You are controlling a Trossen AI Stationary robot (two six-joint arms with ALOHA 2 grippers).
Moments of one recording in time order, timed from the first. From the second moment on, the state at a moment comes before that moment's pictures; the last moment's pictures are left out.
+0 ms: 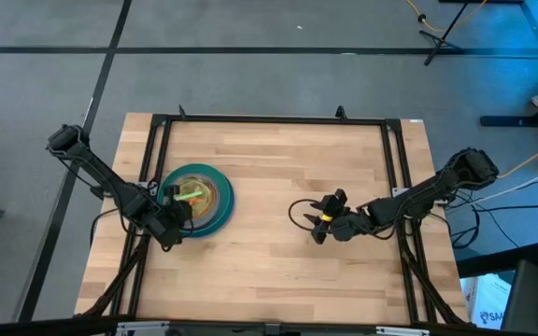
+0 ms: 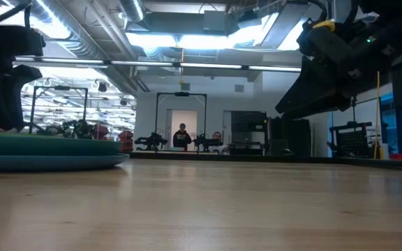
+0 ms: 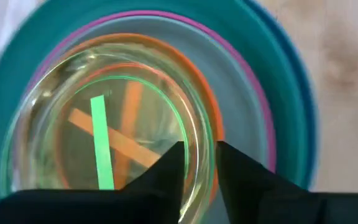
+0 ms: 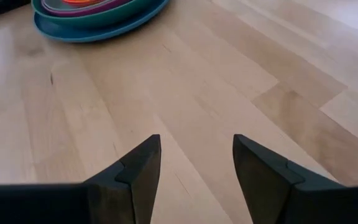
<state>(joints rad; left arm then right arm) -0.66 1.00 0.52 -0.89 -0.48 -0.72 0.40 1.41 0.61 0.01 0.64 0.76</state>
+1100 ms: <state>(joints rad) -0.20 0.74 0.20 0.29 -0.32 -0.04 0.16 0.77 0.31 0.19 0.30 0.12</state>
